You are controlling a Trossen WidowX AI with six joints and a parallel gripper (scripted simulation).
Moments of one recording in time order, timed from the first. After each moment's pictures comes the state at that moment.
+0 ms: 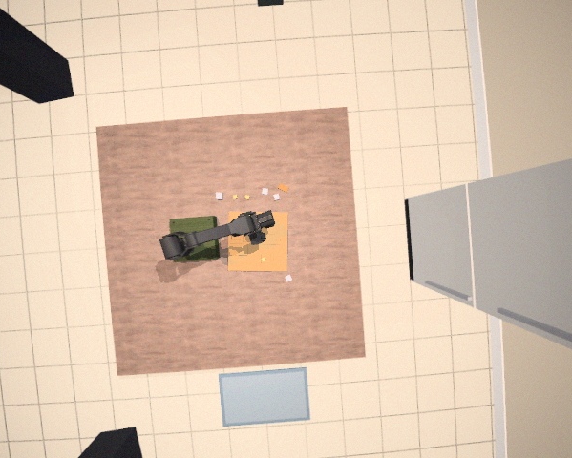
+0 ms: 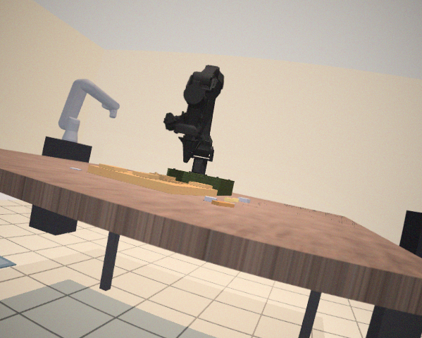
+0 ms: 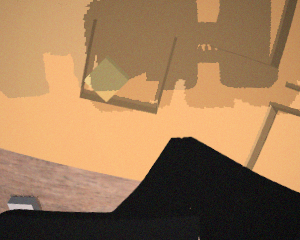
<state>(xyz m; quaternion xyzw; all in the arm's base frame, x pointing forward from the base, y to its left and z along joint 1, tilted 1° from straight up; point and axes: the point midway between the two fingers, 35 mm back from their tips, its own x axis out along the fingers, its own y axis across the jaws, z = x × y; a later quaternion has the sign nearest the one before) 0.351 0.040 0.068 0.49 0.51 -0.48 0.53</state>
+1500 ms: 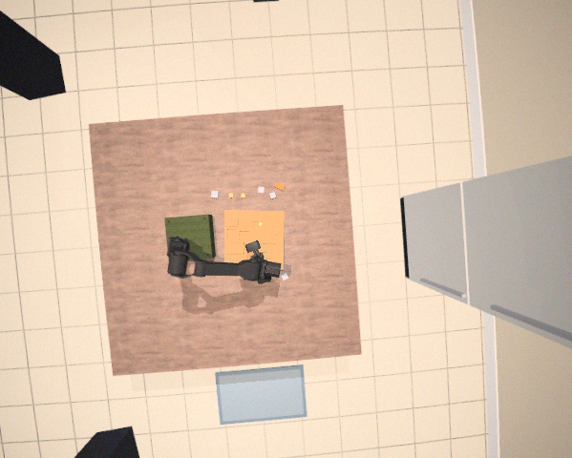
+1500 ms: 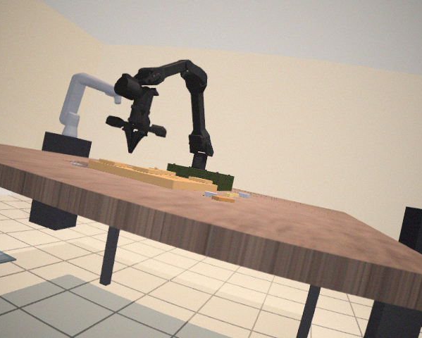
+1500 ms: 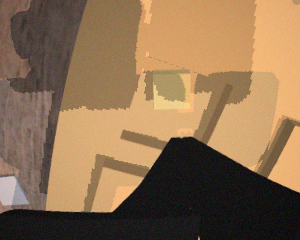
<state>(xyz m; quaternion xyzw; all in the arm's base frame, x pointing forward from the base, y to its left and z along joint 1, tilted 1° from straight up) 0.360 -0.138 0.050 0.72 0.04 -0.69 0.06</state>
